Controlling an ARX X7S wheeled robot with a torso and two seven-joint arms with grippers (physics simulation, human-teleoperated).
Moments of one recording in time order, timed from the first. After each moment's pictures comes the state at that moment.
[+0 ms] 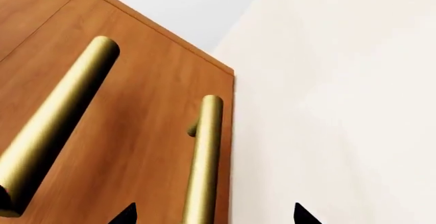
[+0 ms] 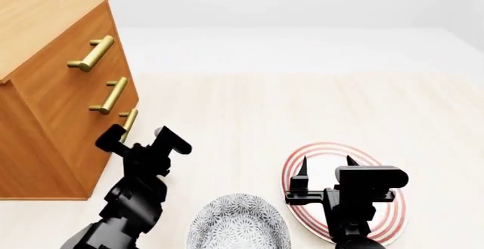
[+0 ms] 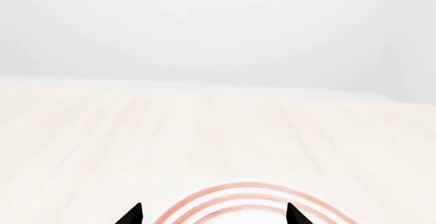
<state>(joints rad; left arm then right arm) -0.93 -0.13 0.59 -1.14 0.22 -0.38 -0.41 0.13 0.21 -0.17 -0.33 0.20 0.48 0.27</state>
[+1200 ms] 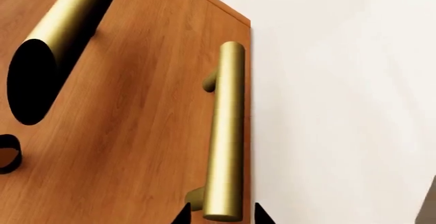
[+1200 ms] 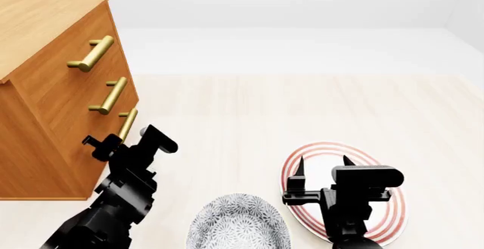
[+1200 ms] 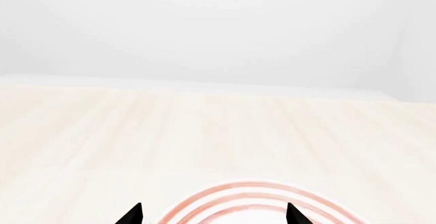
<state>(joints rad) -1.02 -0.14 0.78 -1.31 -0.02 -0.41 -0.44 0.14 0.22 -0.20 -0.31 0.22 0.46 0.29</state>
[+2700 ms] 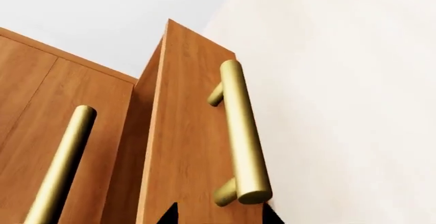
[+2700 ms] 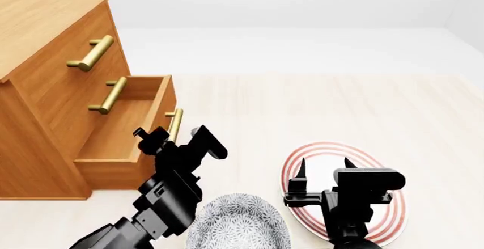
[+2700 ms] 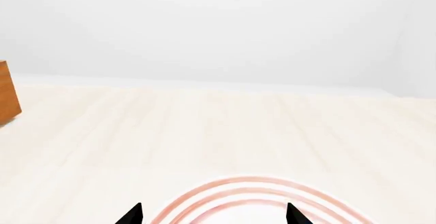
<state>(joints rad) -0.89 -0.15 0.89 -0.49 -0.03 -1.02 -0.42 0.13 0.25 -0.21 -0.29 0.25 0.43 0.31</state>
